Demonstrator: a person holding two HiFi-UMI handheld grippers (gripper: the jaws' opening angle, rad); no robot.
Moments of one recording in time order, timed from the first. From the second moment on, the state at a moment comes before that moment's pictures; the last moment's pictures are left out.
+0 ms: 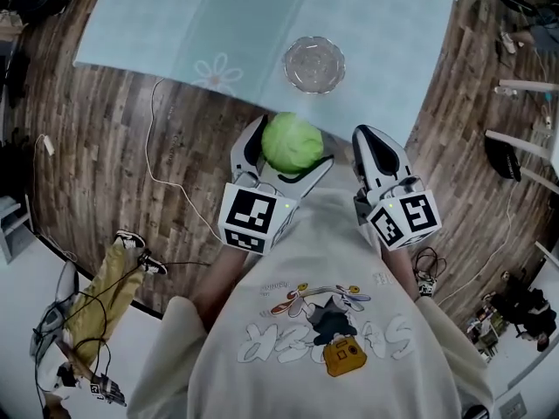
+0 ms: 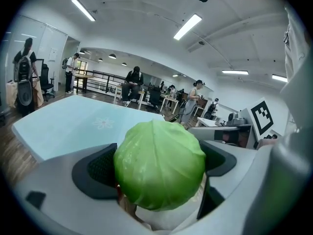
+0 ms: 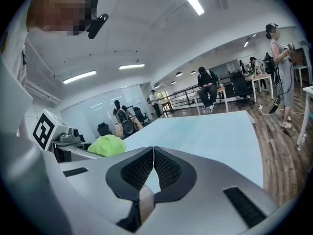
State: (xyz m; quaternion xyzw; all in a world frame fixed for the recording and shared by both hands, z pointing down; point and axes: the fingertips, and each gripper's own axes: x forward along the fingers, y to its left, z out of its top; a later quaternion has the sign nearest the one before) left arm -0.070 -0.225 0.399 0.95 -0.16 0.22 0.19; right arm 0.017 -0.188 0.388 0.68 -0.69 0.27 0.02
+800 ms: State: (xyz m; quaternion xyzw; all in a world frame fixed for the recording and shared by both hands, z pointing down) left arm 0.016 -0.291 0.518 0.92 -0.12 0.35 0.14; right arm 0.076 -0.263 0.469 0.63 -0.71 0.30 0.09
